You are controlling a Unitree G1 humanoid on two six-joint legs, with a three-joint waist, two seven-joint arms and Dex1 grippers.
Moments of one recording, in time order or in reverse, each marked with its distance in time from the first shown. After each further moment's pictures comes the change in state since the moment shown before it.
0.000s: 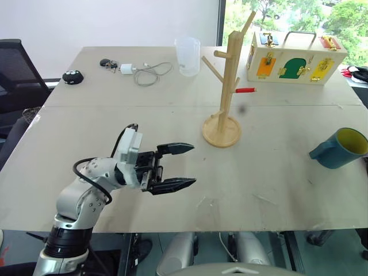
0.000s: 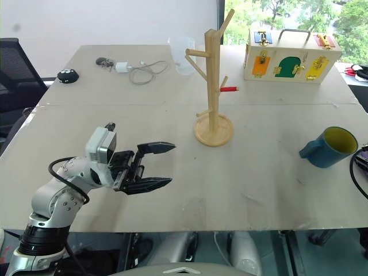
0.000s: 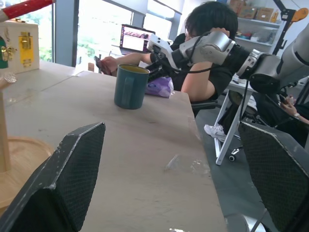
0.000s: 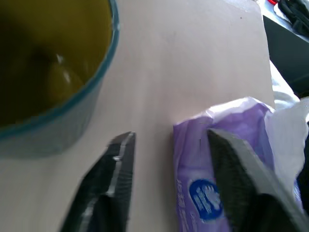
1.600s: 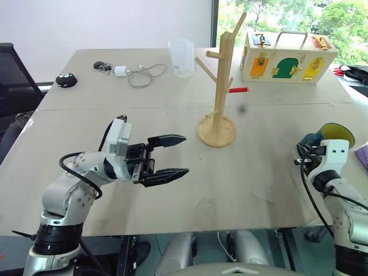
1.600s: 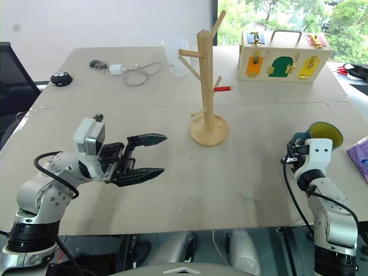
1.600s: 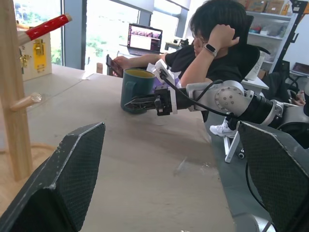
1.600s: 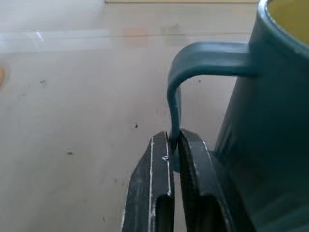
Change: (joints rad) left arm -0.034 0.048 0.066 -0.004 -0.030 0.057 0.027; right arm -0.115 0.692 0.297 -0.198 0.056 -0.259 -0.412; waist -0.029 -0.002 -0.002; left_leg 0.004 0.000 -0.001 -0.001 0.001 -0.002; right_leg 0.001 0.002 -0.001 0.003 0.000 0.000
